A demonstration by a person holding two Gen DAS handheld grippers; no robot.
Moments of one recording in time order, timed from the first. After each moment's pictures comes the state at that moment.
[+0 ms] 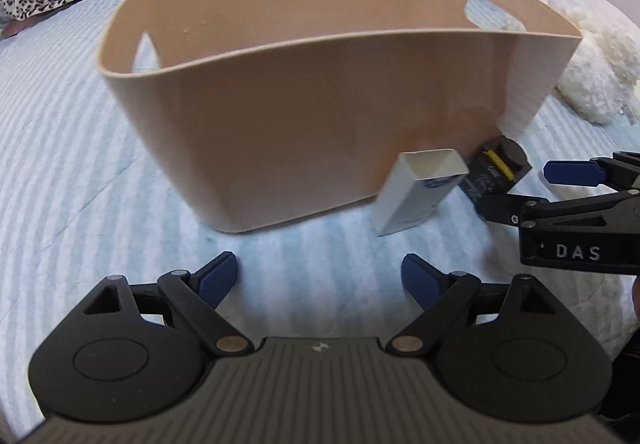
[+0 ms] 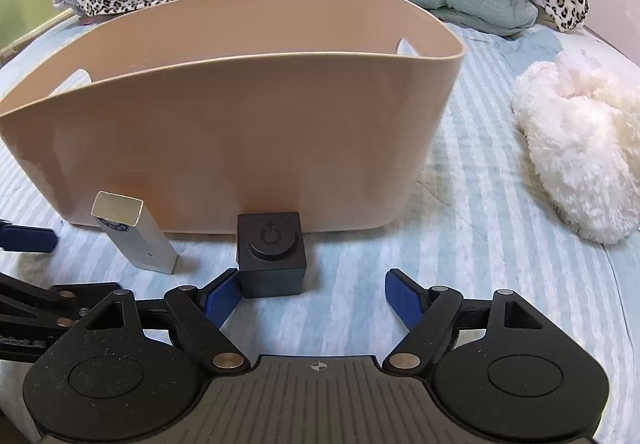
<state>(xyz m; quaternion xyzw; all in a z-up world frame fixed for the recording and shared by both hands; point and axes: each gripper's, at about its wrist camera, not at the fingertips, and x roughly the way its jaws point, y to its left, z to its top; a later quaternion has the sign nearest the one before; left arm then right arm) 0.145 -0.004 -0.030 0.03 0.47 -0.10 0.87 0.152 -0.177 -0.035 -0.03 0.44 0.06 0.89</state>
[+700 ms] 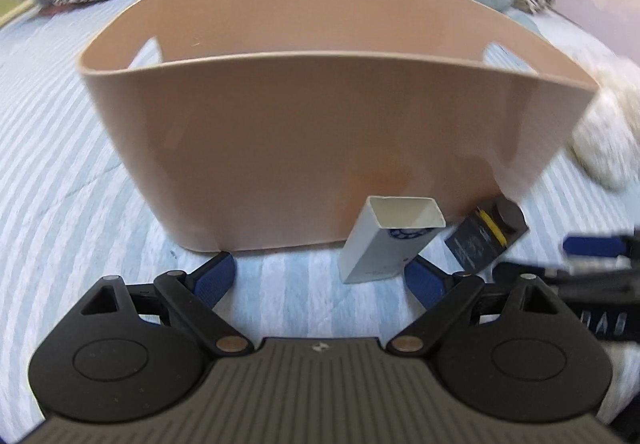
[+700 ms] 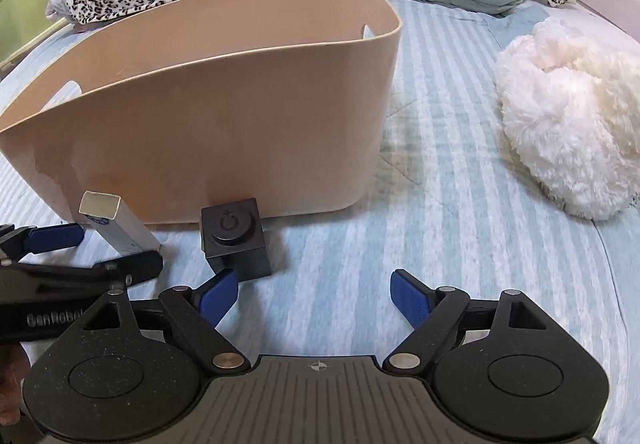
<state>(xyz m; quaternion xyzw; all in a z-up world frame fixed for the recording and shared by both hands) 0.144 -0.017 -0.037 -0.04 0.42 -0.03 0.90 0.152 -0.200 -0.034 -0.01 0.46 0.06 0.89</state>
